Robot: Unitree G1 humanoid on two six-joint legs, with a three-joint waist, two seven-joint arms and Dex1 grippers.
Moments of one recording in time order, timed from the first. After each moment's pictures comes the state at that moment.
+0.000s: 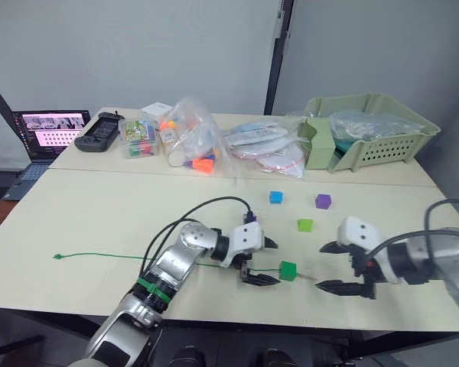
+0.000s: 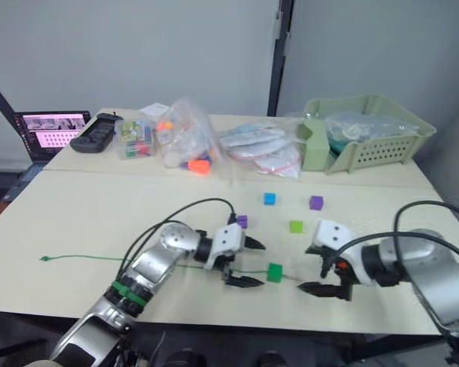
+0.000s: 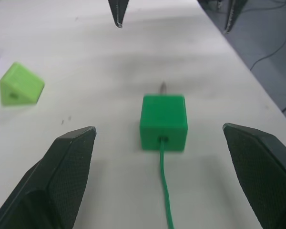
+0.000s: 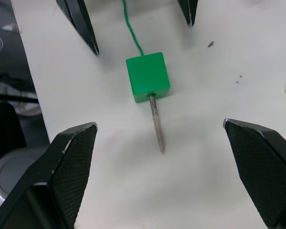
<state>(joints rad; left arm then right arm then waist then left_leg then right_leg) -0.62 0.21 -0.42 0.28 -0.08 0.10 -1.18 -0.14 -1.05 -0.13 -0.55 0.37 0.88 1.19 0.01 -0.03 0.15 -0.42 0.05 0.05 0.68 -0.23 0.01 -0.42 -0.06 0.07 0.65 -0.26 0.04</state>
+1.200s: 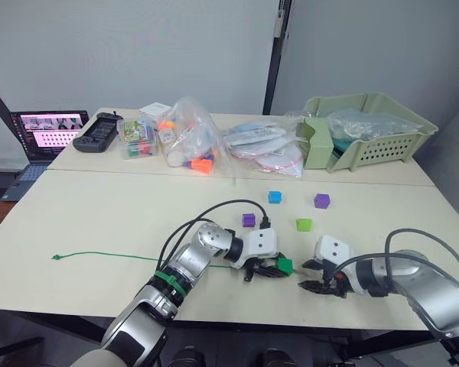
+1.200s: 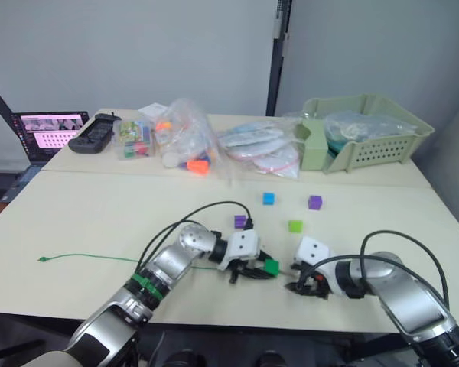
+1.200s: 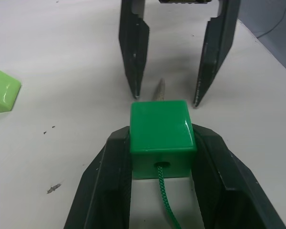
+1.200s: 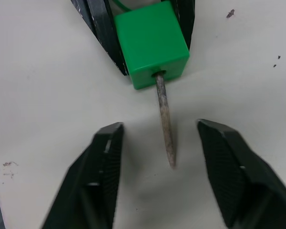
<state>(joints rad) -0.70 0.16 -0.48 0.44 0.01 0.02 -1.17 -0.16 -0.90 0.15 -0.34 0.26 0.64 0.98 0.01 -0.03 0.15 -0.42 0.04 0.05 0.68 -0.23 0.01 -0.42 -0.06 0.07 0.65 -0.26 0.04</state>
